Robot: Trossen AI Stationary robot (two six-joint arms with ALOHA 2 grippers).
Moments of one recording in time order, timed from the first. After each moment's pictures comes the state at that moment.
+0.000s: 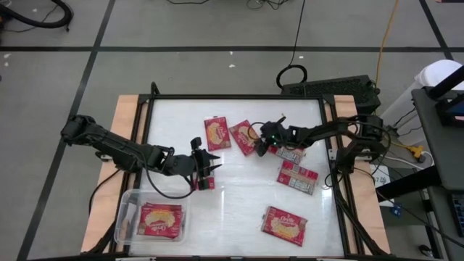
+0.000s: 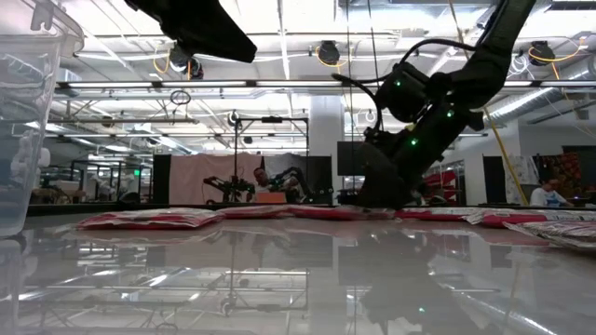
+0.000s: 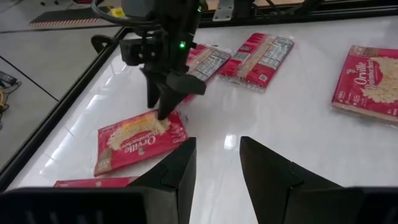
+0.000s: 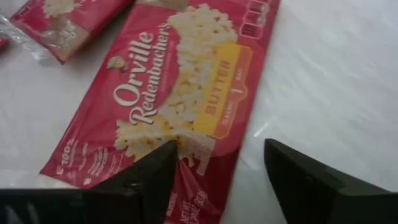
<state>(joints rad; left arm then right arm) -0.29 1.33 0.87 -0.10 -0.49 -0.11 -0.28 1.68 0.58 0.27 0.11 0.47</state>
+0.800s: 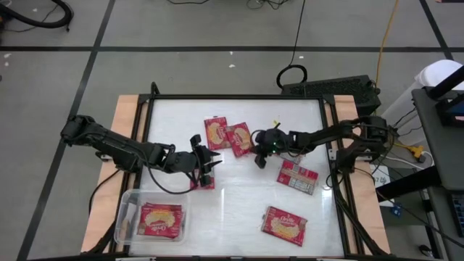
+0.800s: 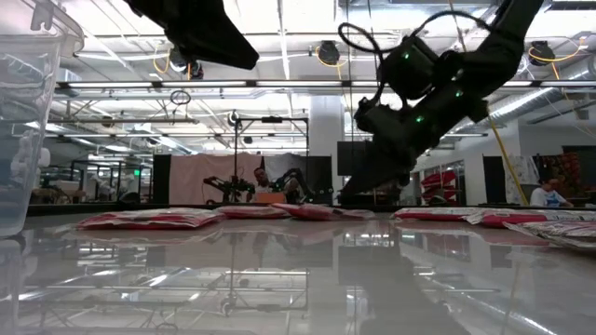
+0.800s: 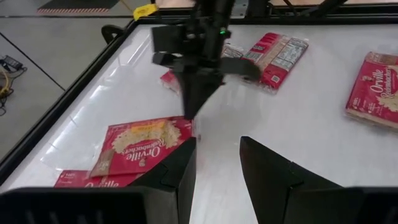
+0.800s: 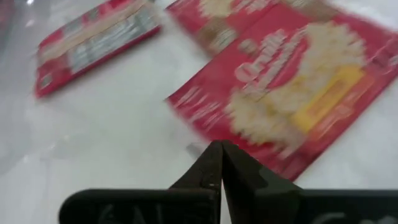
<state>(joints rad) -0.26 1.32 0.87 -0.11 -0.49 -0.16 -0.17 1.61 0.58 0.35 -0.05 0.33</state>
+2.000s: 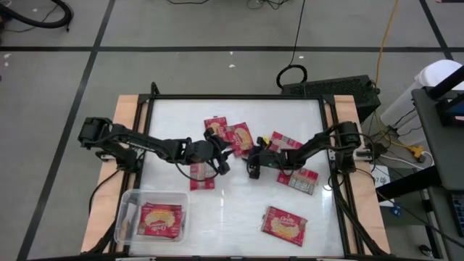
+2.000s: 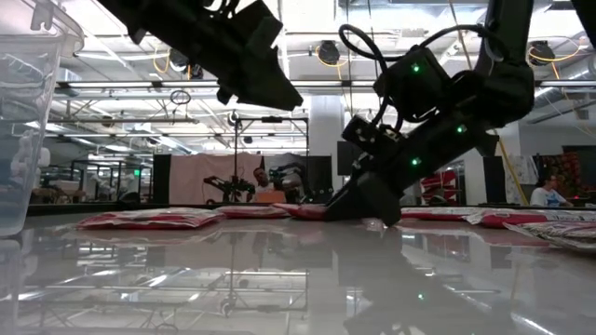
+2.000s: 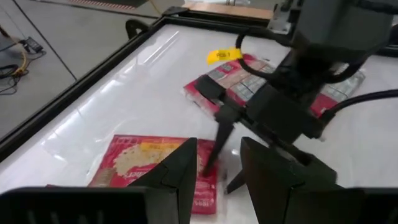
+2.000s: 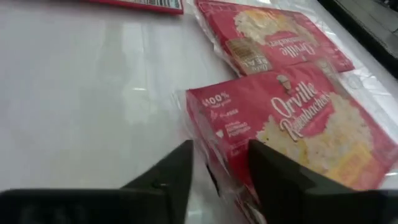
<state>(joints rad) -0.09 1.55 0.87 0.20 -0.44 -0.18 0.01 1.91 0.59 0.74 0.39 -0.13</state>
